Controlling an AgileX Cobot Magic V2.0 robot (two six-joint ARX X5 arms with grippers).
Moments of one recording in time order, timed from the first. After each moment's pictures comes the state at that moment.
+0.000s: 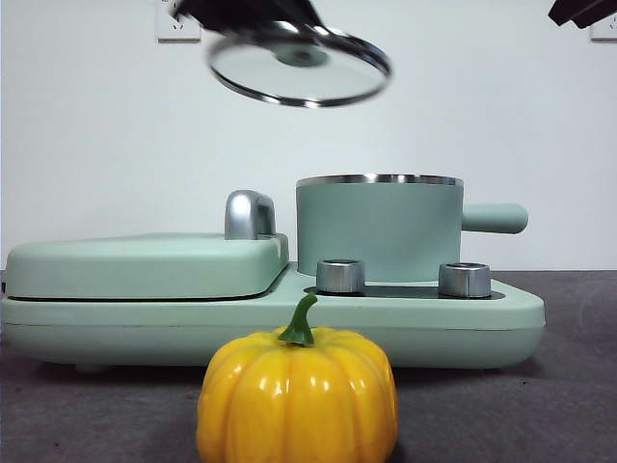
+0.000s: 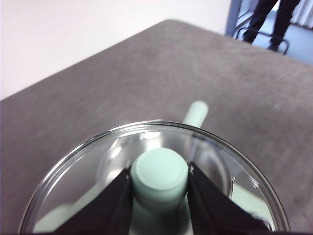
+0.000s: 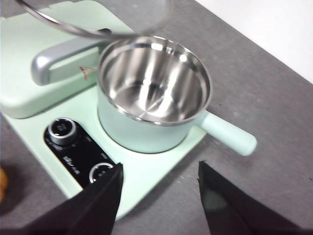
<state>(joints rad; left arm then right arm) -0.62 1.38 1.24 -0.24 0.22 0.10 0.36 0.76 0.89 -0.65 -0.23 -0.36</state>
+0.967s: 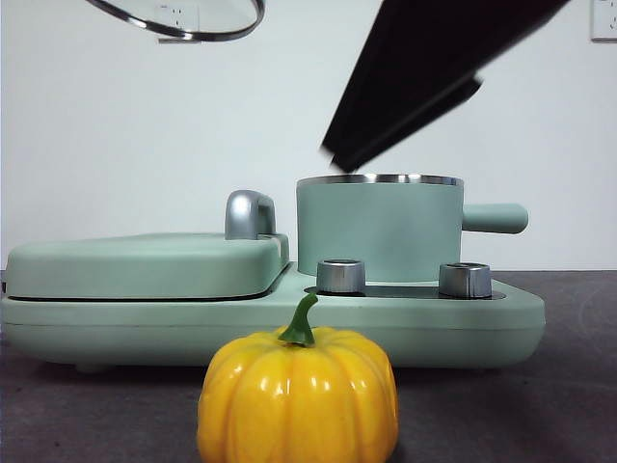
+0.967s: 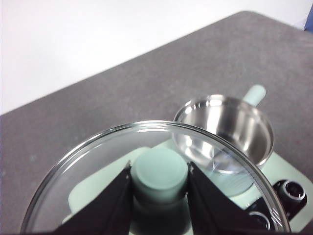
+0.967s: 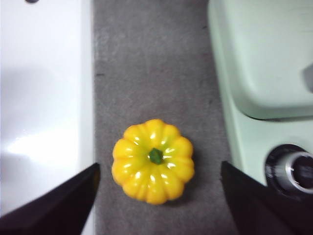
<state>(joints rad) -0.59 1.08 1.24 -0.56 -0.02 0.09 0.93 1.19 0.89 -0.62 -0.31 -0.42</state>
